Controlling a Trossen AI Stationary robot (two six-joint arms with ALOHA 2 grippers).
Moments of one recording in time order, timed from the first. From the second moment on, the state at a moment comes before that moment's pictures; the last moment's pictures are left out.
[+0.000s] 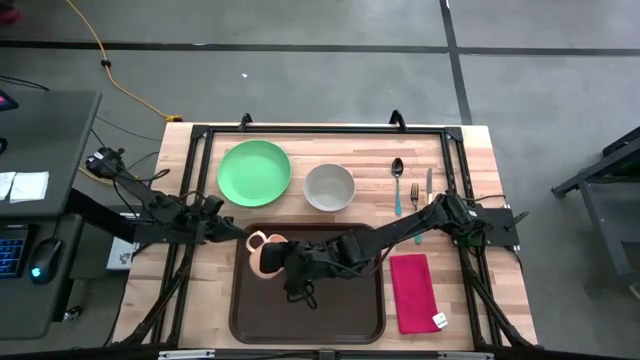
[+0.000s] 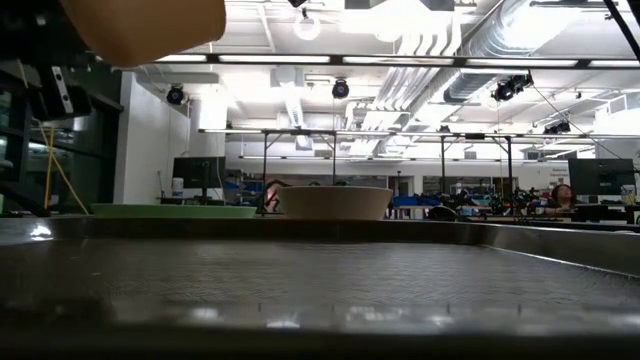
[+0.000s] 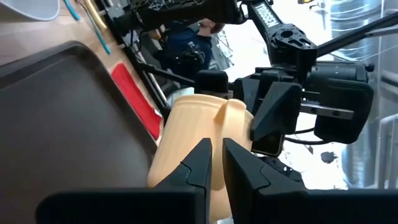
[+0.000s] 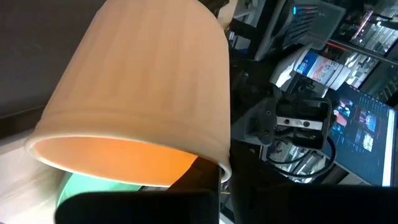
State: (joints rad) left arm -0.61 0.28 0.07 0.30 -0.44 -1.13; right arm 0.37 2.19 2.11 -0.48 0.57 -1.60
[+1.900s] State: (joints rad) left arm -0.61 0.44 0.15 0.32 -0.44 -0.95; right arm 0.39 2.19 2.12 -0.54 0.59 -1.52
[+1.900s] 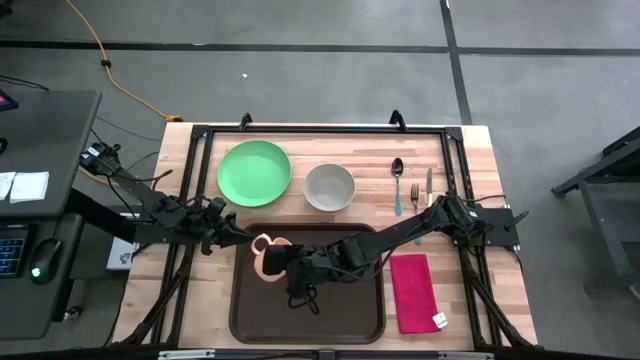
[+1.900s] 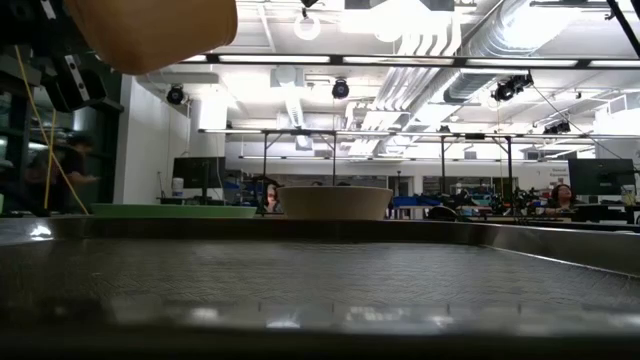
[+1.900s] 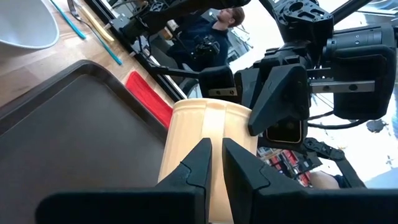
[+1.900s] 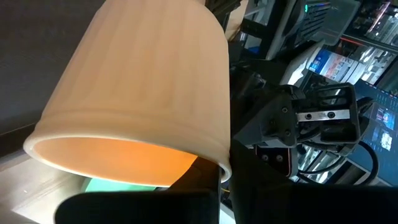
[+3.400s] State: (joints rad) left arm -0.61 0.60 0.15 0.42 -0.41 -0.97; right arm 0.37 2.19 2.12 -0.52 0.53 -1.52
